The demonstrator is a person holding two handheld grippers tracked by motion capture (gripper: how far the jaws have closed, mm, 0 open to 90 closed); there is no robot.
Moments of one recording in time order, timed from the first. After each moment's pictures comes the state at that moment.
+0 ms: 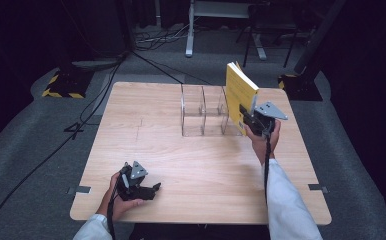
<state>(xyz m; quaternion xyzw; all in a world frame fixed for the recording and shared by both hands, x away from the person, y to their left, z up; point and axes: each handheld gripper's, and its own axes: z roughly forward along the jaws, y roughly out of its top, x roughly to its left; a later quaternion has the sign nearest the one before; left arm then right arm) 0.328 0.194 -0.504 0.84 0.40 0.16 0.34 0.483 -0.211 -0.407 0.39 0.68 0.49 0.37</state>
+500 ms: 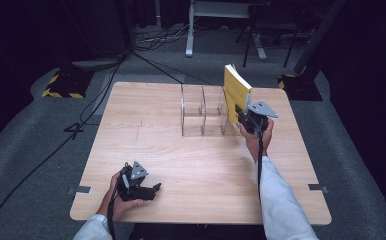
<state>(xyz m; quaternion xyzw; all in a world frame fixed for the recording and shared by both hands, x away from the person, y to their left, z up) 0.327 0.192 -0.505 0.84 0.40 0.16 0.34 0.503 -0.200 -0.428 0.42 0.68 0.48 0.37</state>
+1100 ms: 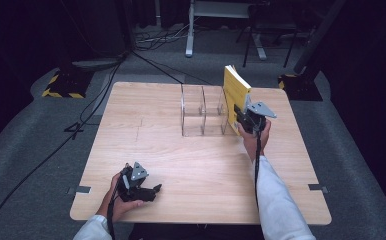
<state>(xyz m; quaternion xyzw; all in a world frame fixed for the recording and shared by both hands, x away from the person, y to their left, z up) 0.324 0.192 -0.504 0.84 0.39 0.15 0.34 0.511 -0.200 -0.439 0.43 0.67 0.49 0.36</state>
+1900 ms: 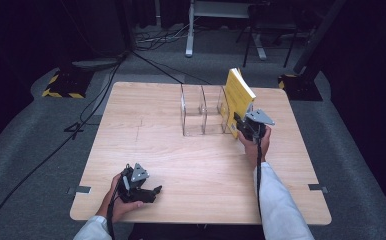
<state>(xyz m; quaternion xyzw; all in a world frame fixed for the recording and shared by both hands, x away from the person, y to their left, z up) 0.322 0.191 -0.504 0.85 0.38 0.15 0.34 0.500 -0.205 -0.462 0.42 0.69 0.47 0.37</state>
